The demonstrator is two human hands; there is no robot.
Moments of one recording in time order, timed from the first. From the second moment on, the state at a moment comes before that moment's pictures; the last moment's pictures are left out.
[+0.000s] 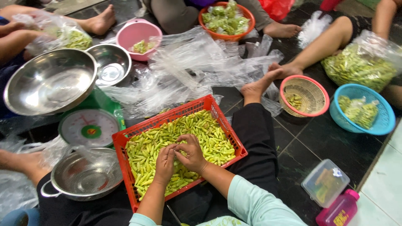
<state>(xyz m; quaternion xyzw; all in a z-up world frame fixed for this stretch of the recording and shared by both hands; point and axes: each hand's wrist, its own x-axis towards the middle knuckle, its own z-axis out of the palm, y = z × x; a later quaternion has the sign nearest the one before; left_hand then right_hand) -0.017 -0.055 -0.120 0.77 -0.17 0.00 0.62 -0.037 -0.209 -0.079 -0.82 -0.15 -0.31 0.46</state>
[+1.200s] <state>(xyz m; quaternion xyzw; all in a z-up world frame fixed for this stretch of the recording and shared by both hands) -0.010 -0.045 -0.092 0.90 -0.08 -0.08 0.43 0.147 -0.365 -0.065 -0.93 0.02 -0.14 0.33</state>
